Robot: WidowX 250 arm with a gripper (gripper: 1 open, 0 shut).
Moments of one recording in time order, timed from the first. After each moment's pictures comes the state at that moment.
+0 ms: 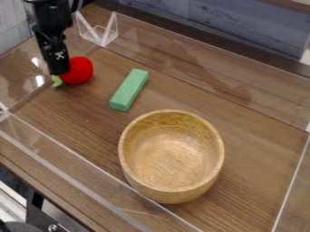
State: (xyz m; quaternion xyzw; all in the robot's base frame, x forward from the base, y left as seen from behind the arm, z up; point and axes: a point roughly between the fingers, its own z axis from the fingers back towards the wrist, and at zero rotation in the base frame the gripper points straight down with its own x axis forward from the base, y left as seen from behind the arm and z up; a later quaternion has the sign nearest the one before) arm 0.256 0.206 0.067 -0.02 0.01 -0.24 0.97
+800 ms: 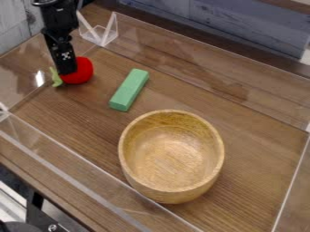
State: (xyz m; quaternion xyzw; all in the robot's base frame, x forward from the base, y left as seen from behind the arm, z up) arm 0.270 0.208 0.057 -0.04 -0.01 -0.24 0.97
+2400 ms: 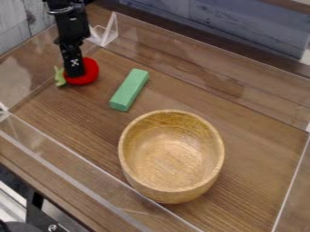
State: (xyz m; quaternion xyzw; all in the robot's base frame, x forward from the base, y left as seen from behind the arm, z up) arm 0.293 0.191 0.037 -0.07 0.01 -0.31 0.95
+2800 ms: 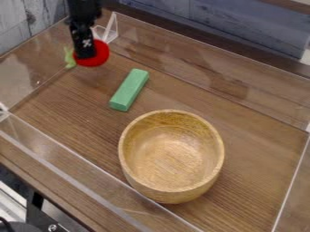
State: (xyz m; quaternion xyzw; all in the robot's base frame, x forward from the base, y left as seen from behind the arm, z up) arm 0.315 0.174 0.068 -0.06 0.02 -0.31 0.95
